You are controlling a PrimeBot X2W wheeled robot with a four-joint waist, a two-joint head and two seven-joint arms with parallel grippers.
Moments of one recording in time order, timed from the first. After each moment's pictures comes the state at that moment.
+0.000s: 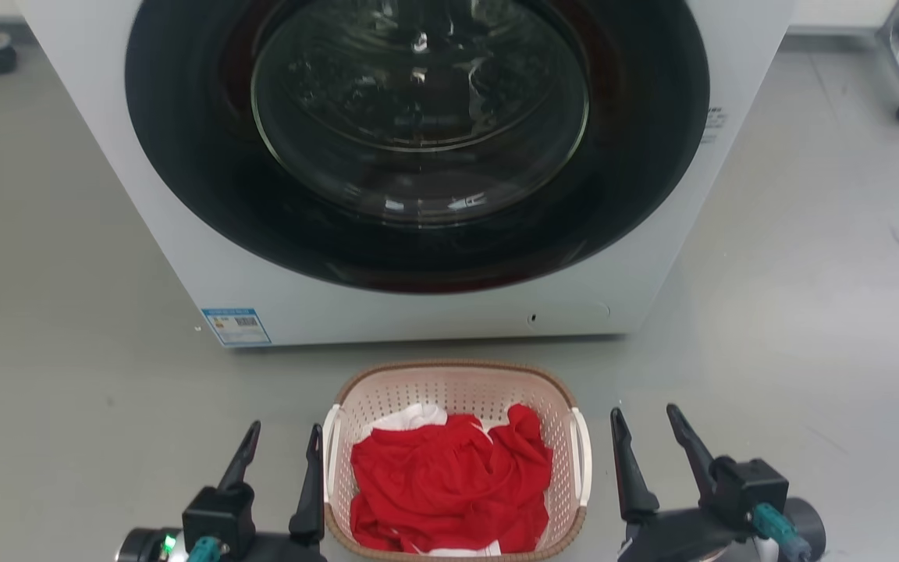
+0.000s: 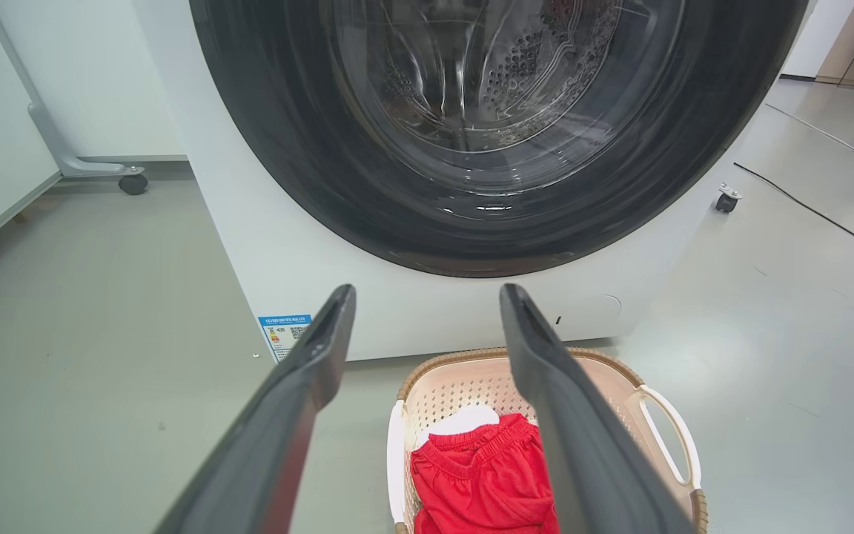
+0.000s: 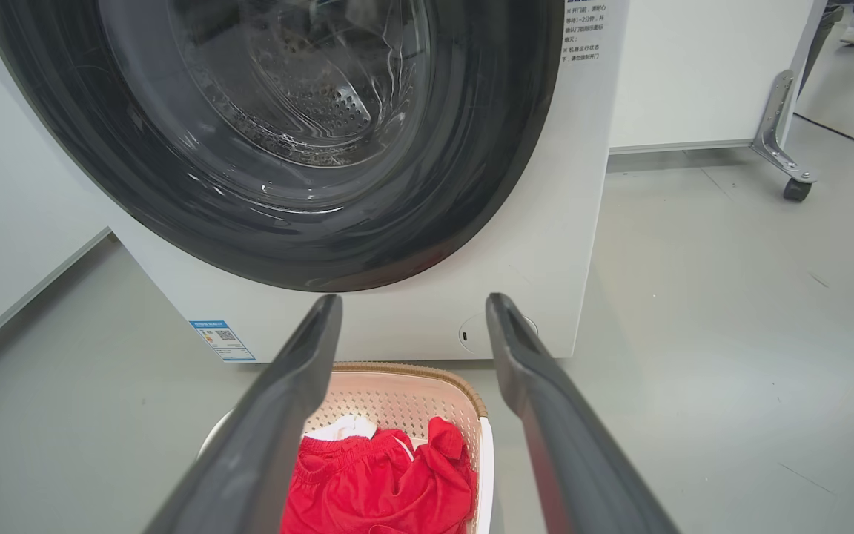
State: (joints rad) left arm -0.16 0.09 -0.29 0.36 -0.29 0.10 -0.25; right arm -0.22 -0.05 0.37 0.37 0.31 -0.12 -0.25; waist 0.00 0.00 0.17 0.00
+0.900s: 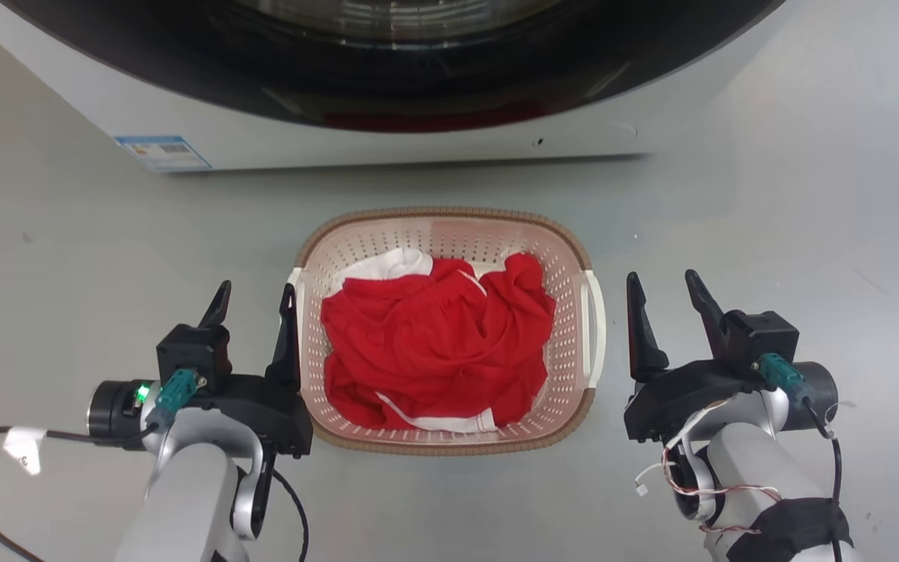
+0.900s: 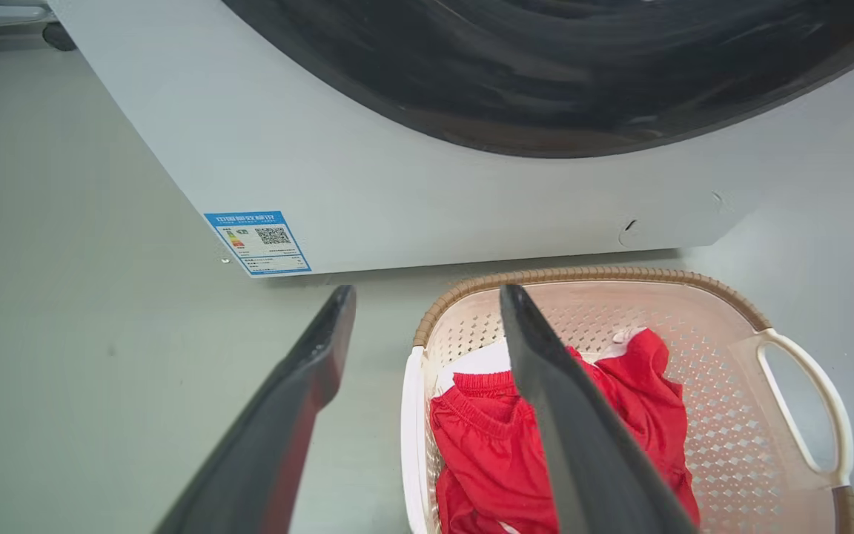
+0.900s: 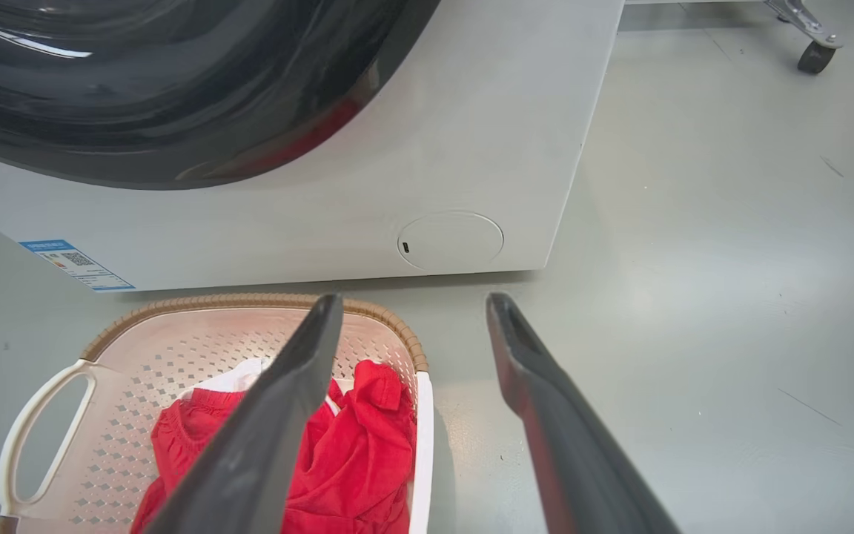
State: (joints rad) left arm -0.55 0.09 -0.25 0.62 -0.30 0.07 -0.21; right arm -0.60 -0.06 0.35 0.64 0.33 -0.12 -0.25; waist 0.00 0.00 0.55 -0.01
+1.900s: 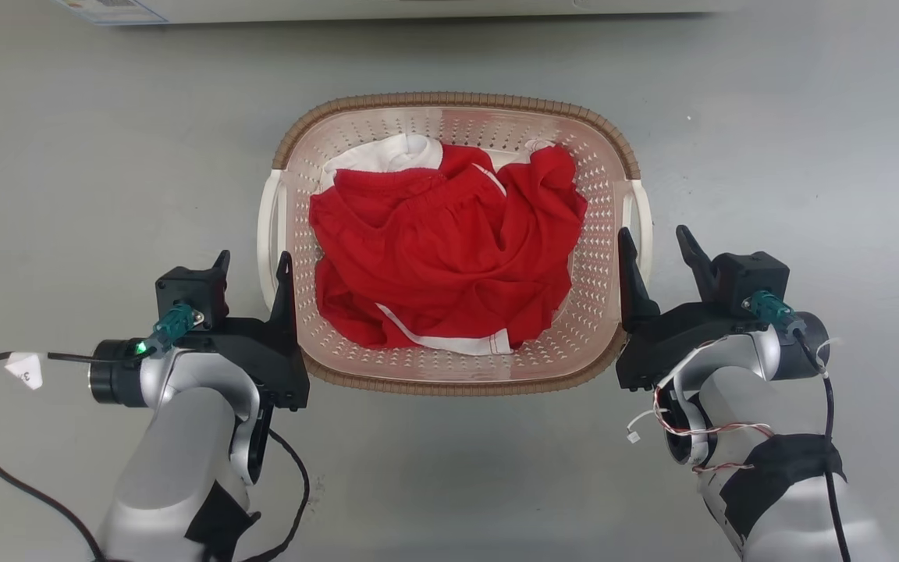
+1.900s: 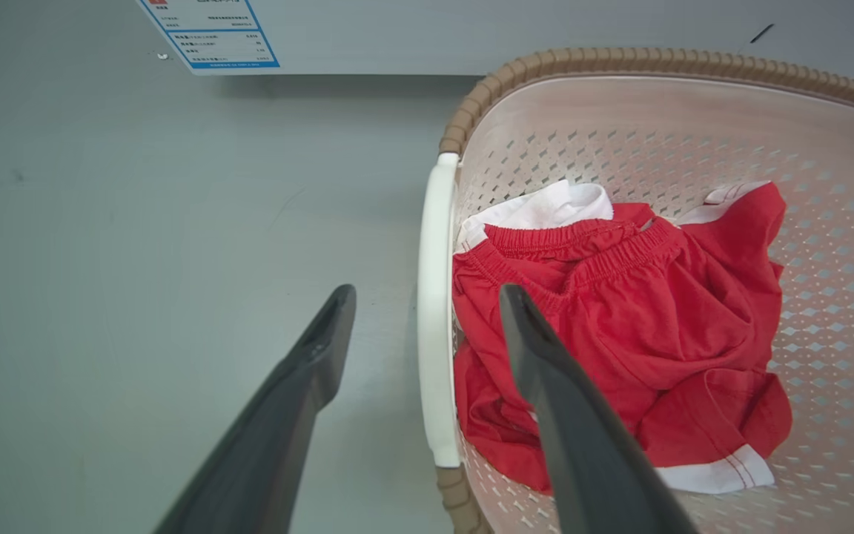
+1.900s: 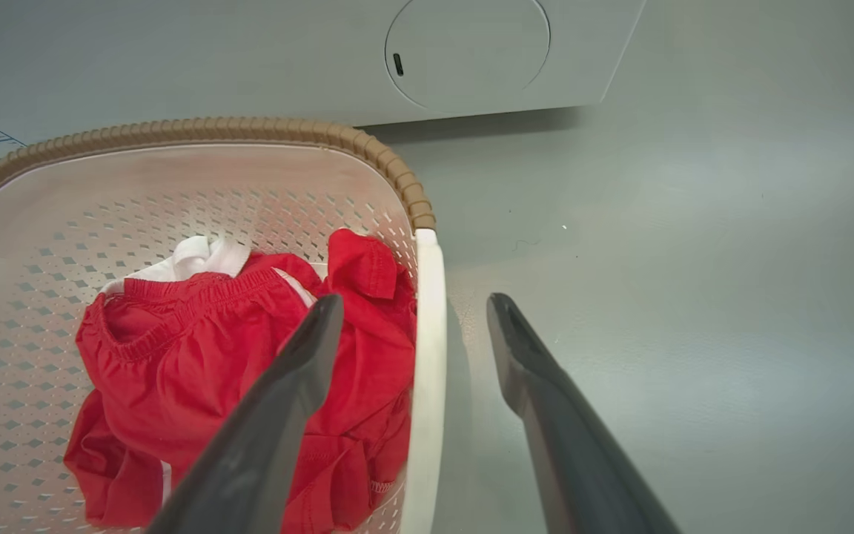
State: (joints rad) left arm -0.76 0.05 -0.25 0.92 -0.35 0.03 -0.20; right arm -0.79 -0.06 0.46 0.83 0.45 -0.12 -0.25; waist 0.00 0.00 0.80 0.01
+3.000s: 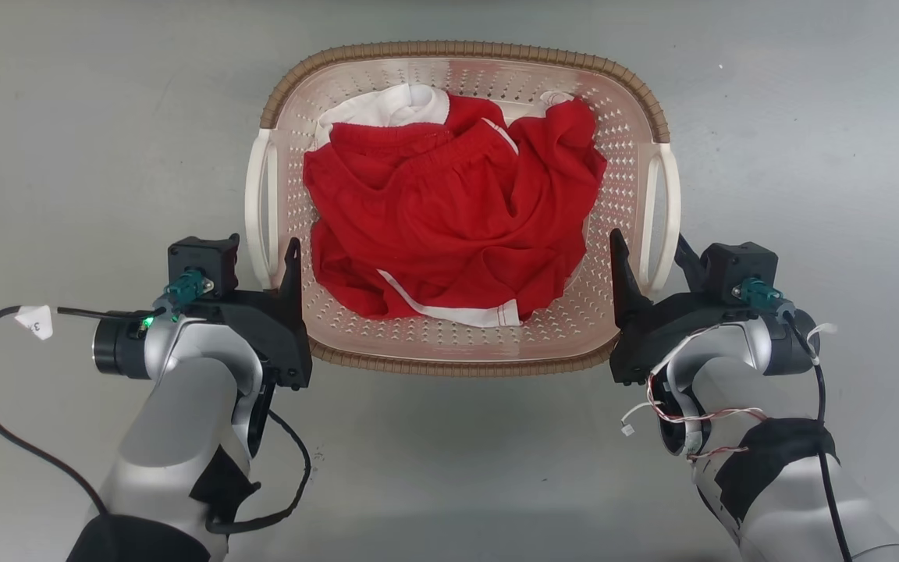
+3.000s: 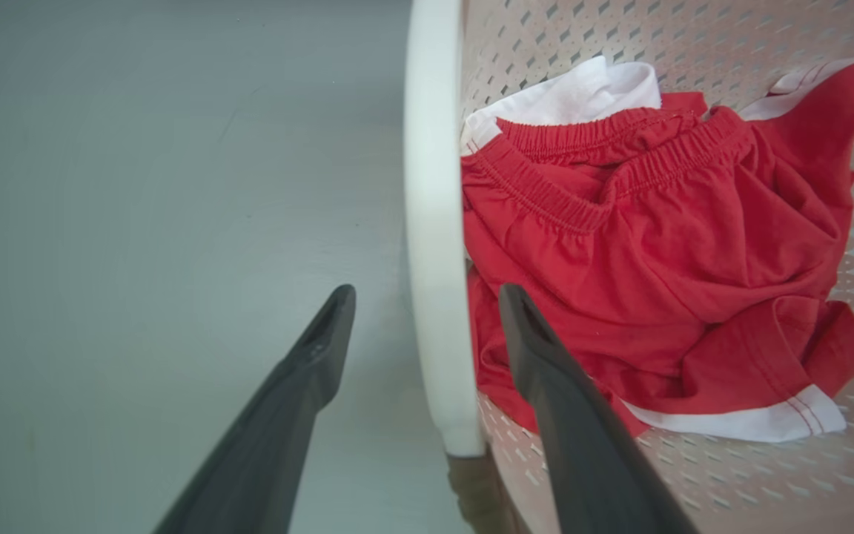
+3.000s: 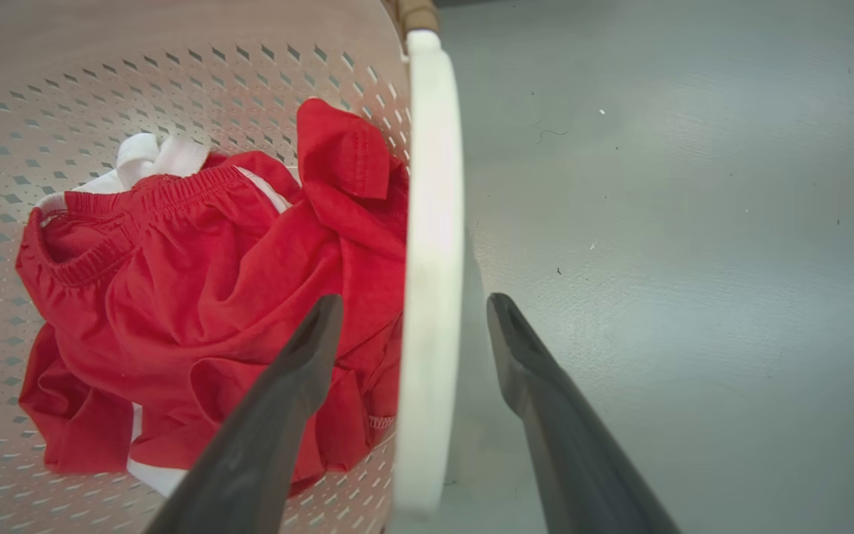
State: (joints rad) left arm -0.88 0.04 -0.29 1.10 -0.35 -0.02 -0.21; right arm -0.86 -0.06 0.57 0.93 0.58 -0.12 -0.26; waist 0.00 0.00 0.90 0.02
